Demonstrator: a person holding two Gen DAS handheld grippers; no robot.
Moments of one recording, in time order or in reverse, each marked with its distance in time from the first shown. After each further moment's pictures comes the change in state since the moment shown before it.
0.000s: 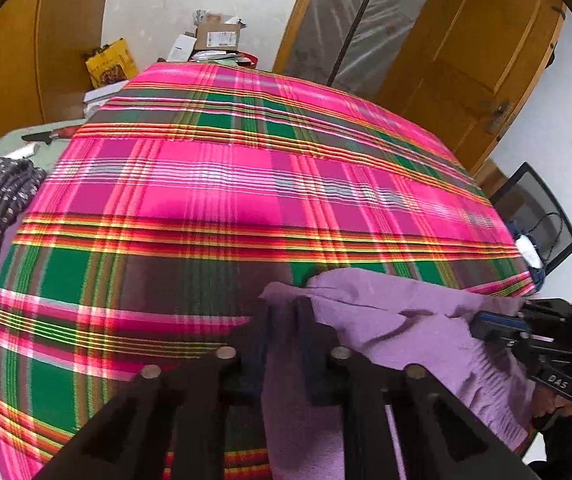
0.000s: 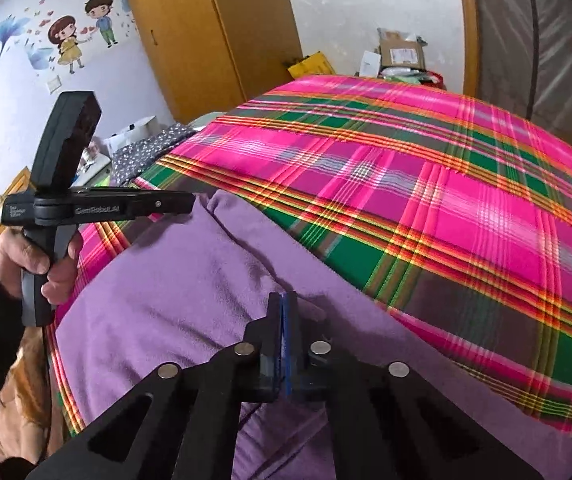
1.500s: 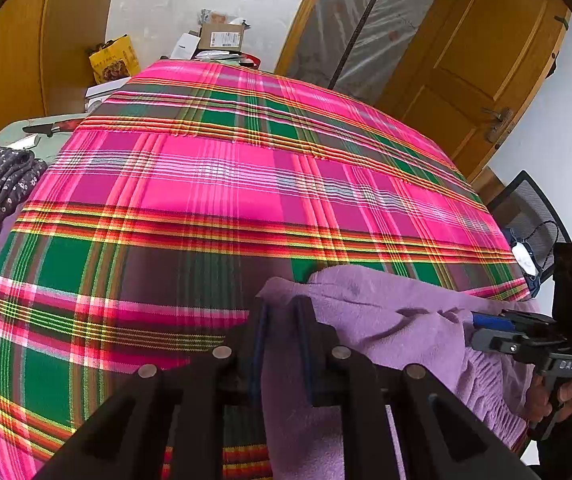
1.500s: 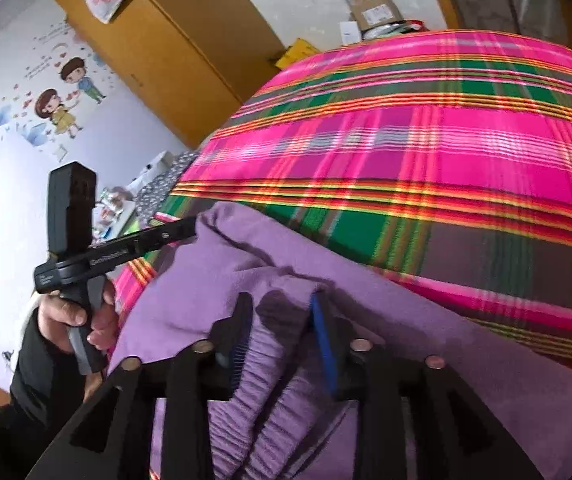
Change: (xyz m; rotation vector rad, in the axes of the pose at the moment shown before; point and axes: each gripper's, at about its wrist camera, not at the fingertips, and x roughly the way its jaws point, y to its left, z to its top) left arm 0.000 0.003 -0.002 -0.021 -0.007 -0.017; right arm 0.009 -0.035 -0.004 0.287 0.026 0.218
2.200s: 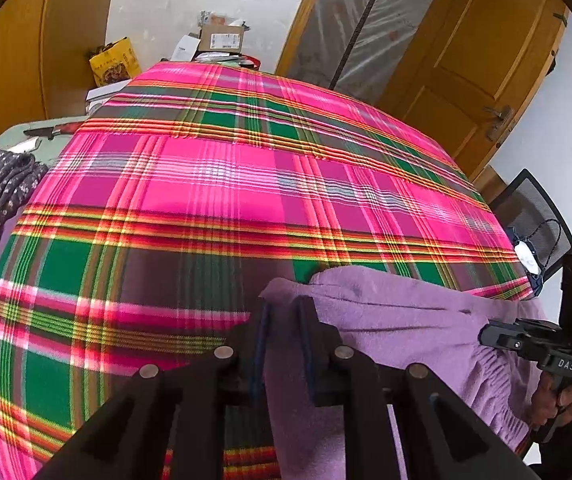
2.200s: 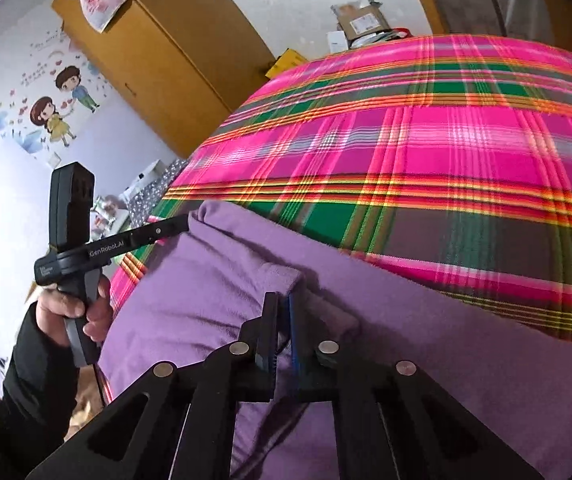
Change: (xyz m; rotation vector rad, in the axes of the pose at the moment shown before) left arm -0.006 -0.001 -0.001 -0.013 0.000 0.016; right arm -0.025 -0.006 -0.019 0.003 -0.051 -0.062
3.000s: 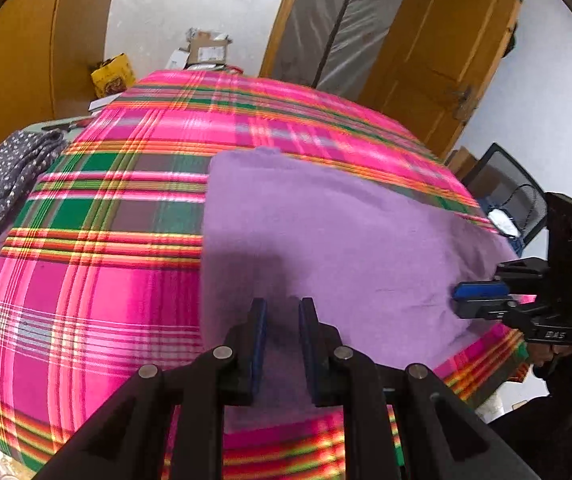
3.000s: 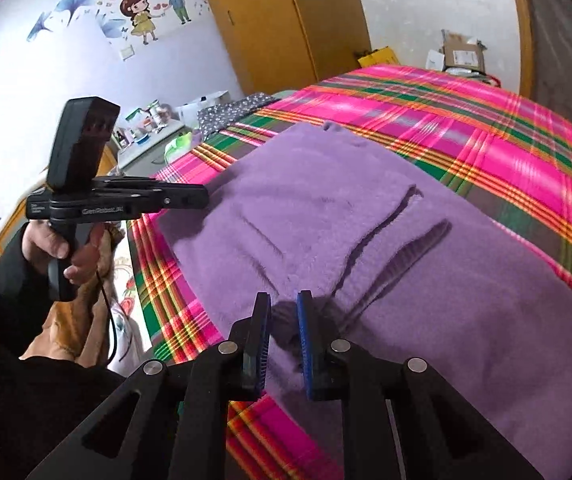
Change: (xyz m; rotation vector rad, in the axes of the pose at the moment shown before) left arm -0.080 -0.051 -0.126 0.089 -0.067 -0.033; right arm -0.044 0.058 -0.079 -0.406 0.091 0.055
